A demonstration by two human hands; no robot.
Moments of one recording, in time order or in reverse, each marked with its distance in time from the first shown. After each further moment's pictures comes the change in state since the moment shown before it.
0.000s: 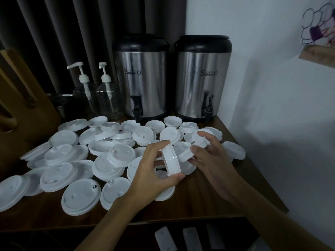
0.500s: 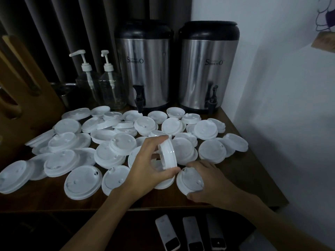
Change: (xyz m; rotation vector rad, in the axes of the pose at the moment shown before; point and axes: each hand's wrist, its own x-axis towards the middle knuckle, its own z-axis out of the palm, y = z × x) left_hand -0.010 -0.013 -0.006 0.154 -0.022 -0.014; right_hand -0.023 0.060 -0.039 -1.066 -0.494 -0.050
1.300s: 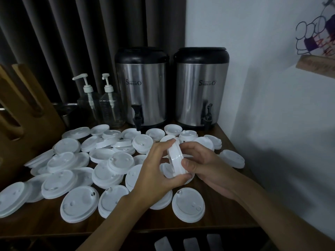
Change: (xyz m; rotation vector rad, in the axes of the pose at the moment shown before) left_hand 0.034 0.040 0.016 -0.097 0.073 0.138; right_hand 0.022 -0.051 -0.074 1.011 0.011 -0.040
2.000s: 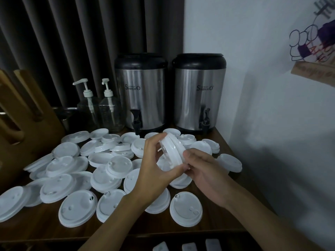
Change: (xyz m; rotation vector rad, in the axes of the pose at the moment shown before) left_hand 0.014 0.014 0.002 -0.104 0.090 -0.076; right_hand -0.002 0.002 0.012 0.297 0.068 -0.109
